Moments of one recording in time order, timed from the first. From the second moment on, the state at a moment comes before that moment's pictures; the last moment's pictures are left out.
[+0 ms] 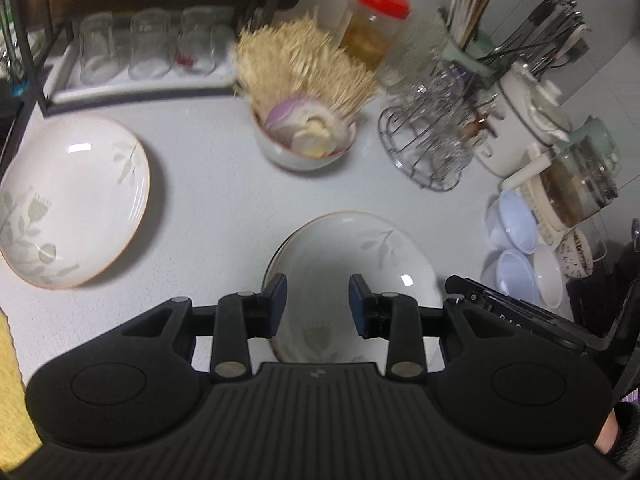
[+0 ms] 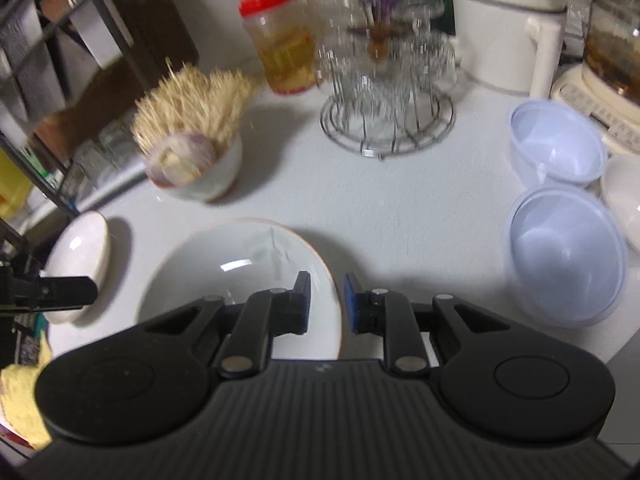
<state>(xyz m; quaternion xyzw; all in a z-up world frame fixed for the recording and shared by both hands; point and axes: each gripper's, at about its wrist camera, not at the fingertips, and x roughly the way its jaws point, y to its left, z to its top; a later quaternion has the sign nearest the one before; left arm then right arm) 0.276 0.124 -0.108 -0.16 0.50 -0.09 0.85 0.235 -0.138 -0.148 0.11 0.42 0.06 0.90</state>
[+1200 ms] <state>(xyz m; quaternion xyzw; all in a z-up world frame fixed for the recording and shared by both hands) 0.159 0.100 -0.016 -0.11 0.40 -0.11 0.90 0.093 -0.148 -0.027 0.10 0.28 0.09 0.95</state>
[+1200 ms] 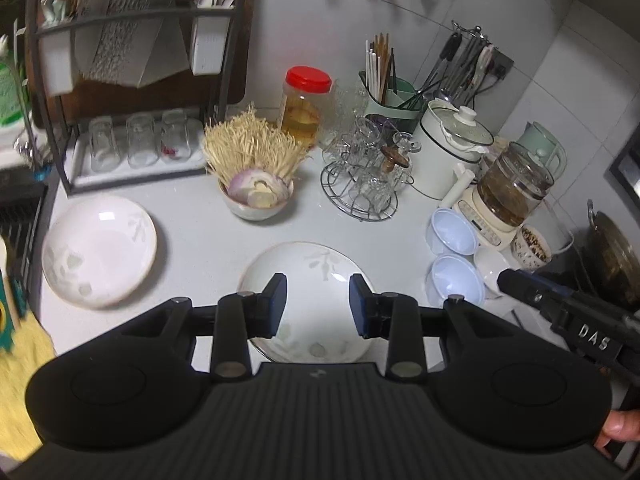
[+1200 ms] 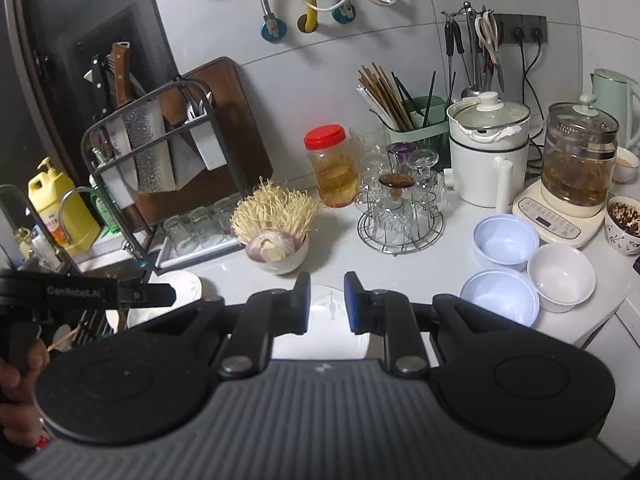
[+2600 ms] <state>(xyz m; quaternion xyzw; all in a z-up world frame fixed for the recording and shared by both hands) 0.122 0.093 -0.046 -0.19 0.42 -0.01 0.89 0.098 -0.153 -0.049 0.07 0.33 0.20 0.92</state>
